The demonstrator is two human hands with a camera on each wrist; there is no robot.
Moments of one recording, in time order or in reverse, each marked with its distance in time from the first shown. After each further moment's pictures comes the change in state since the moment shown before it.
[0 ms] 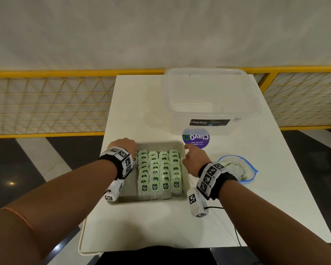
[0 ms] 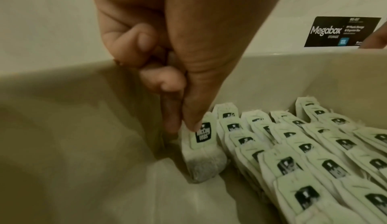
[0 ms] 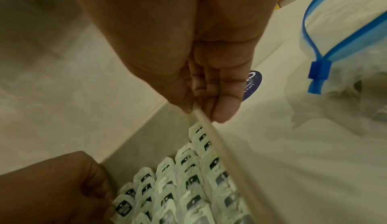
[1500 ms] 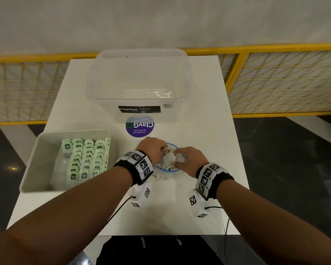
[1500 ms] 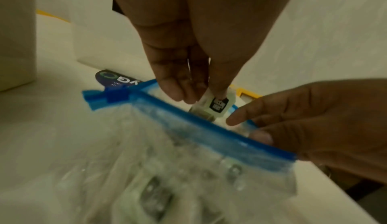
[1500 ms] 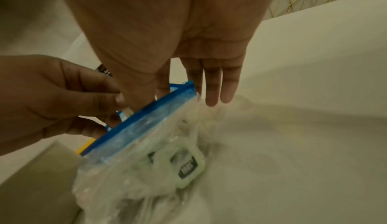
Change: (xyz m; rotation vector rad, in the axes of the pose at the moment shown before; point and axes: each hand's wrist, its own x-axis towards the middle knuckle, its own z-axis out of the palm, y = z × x) left_hand -0.013 0.311 -0.047 -0.555 0.217 0.282; right_hand -0.023 0.212 -0.128 -0.068 -0.124 -0.102
